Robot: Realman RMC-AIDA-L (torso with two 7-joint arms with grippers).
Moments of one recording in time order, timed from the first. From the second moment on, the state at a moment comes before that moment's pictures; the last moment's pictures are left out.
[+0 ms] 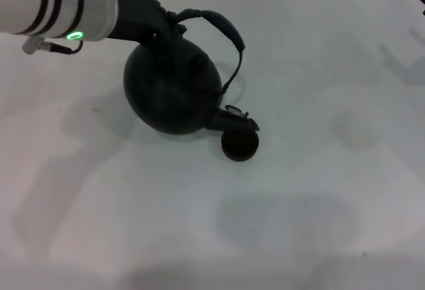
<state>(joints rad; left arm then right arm) -0.43 -2.08 1.65 1.65 2.57 1.18 -2.48 0.31 2.00 -0.74 -0.40 1.91 1.35 -2.27</state>
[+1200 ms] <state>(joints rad) -0.14 -2.07 1.26 1.14 1.53 1.09 -1.49 0.30 1.99 -0.75 -0.40 1.90 1.38 -2.24</state>
